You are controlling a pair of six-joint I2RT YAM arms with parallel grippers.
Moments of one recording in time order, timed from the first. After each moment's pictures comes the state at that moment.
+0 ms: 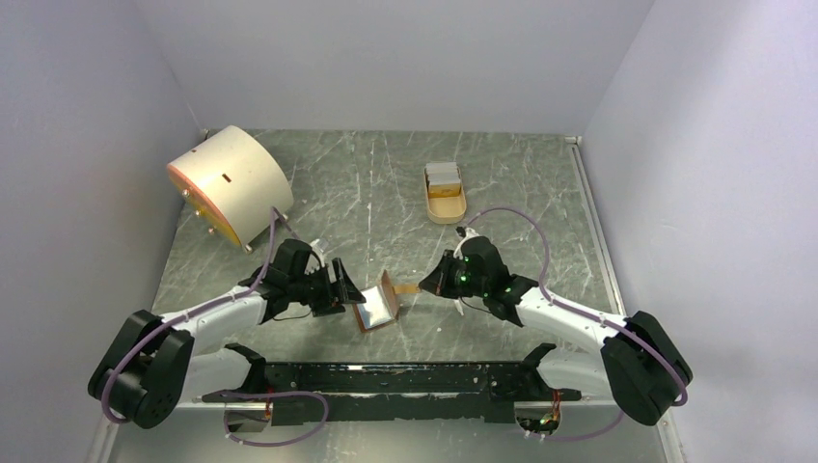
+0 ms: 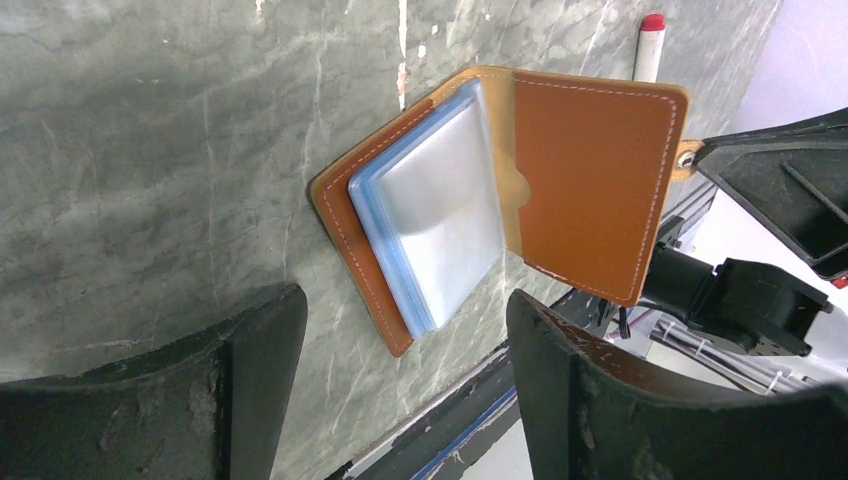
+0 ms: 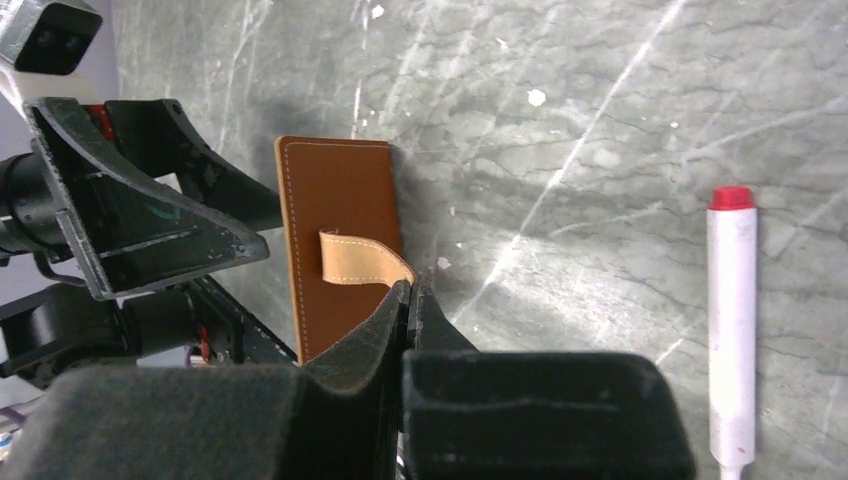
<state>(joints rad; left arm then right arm) -0.47 1.16 0.36 -0.03 0.44 -0.82 0.68 1.15 0.45 0.09 -0.19 0.80</state>
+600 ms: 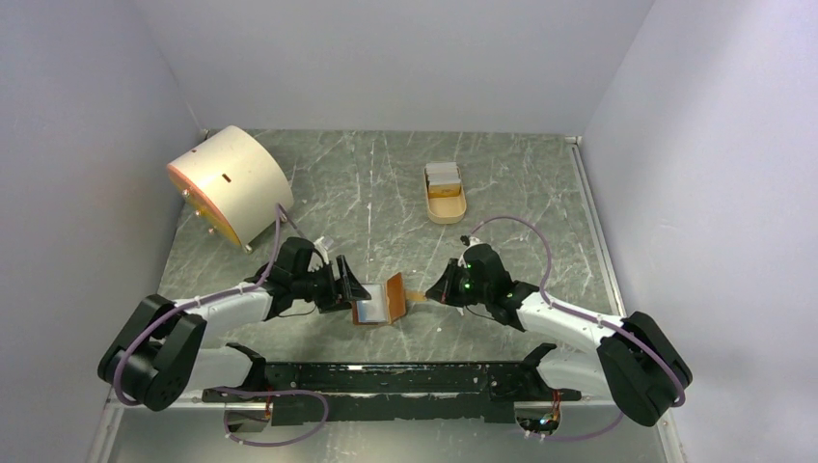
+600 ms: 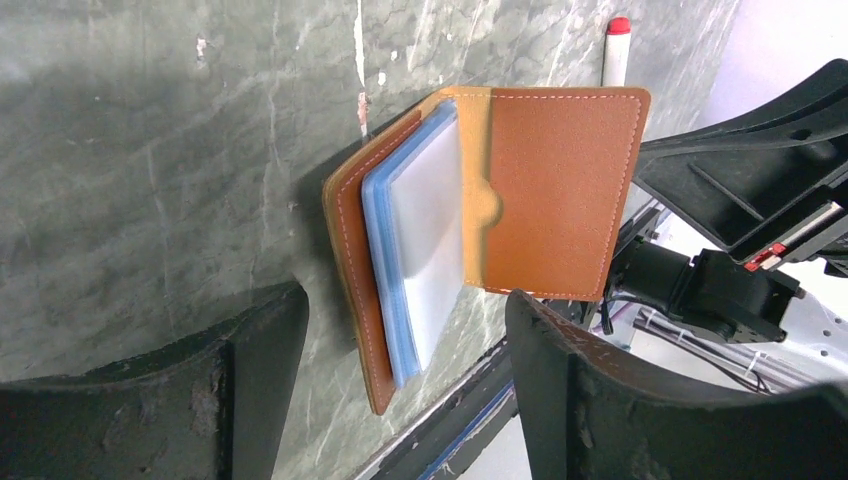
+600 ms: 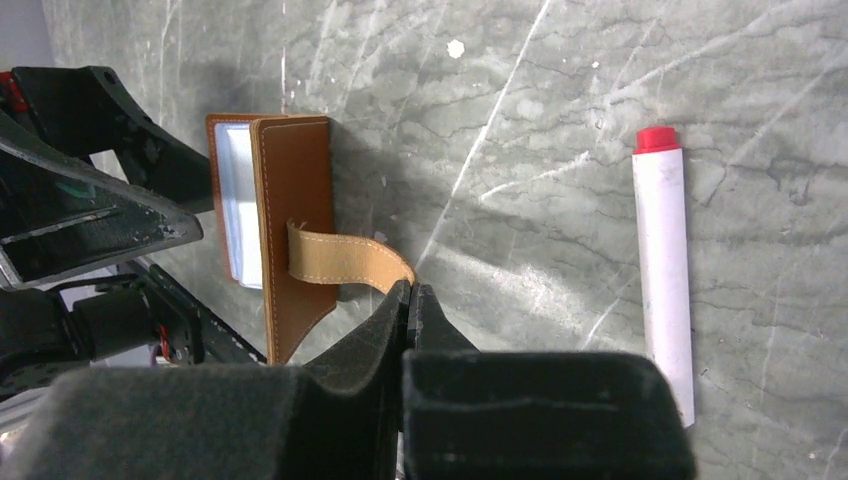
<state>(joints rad) -0.47 1.25 0.35 0.10 0.49 -0.83 0.65 1.15 0.38 0.08 -0.18 0.80</state>
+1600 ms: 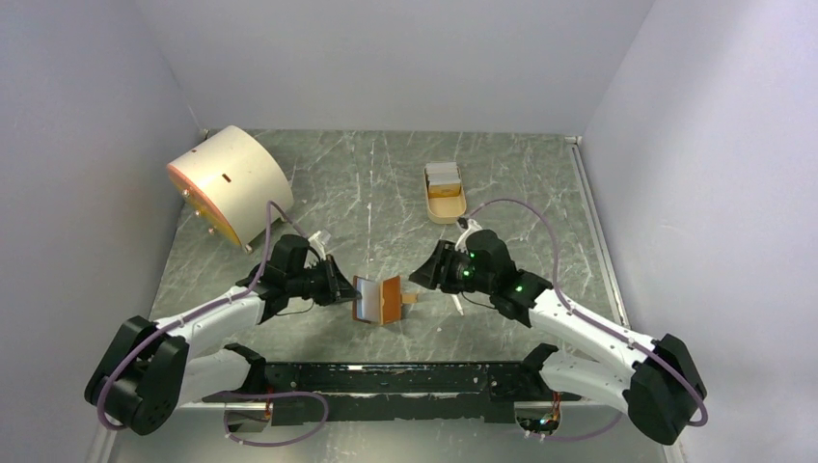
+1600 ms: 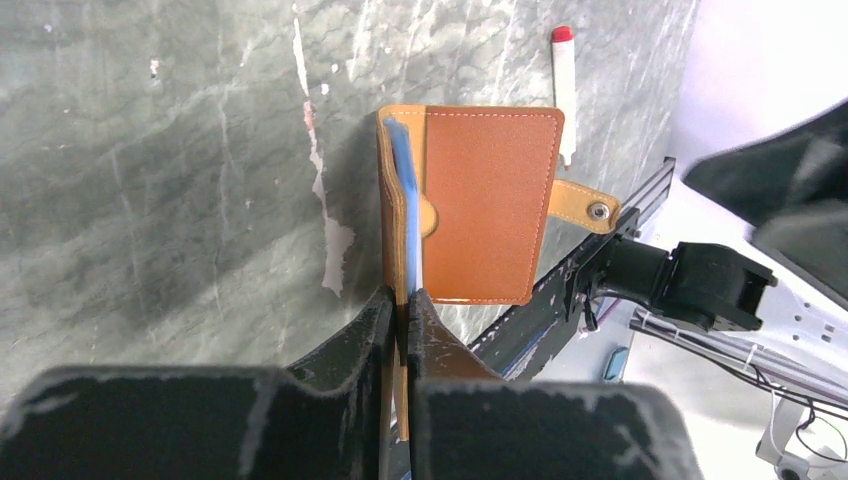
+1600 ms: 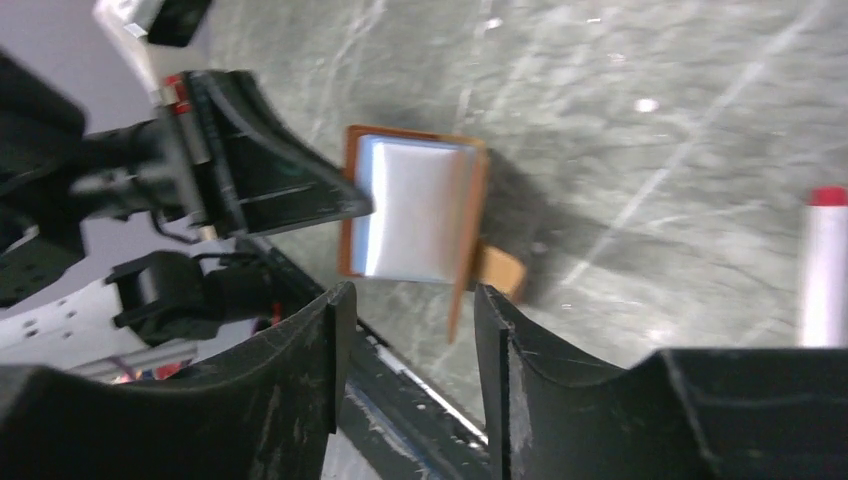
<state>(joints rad) -0.47 1.14 0.37 0.05 0.49 -0.82 0.69 1.01 0.53 -0.08 -0.19 0.83</state>
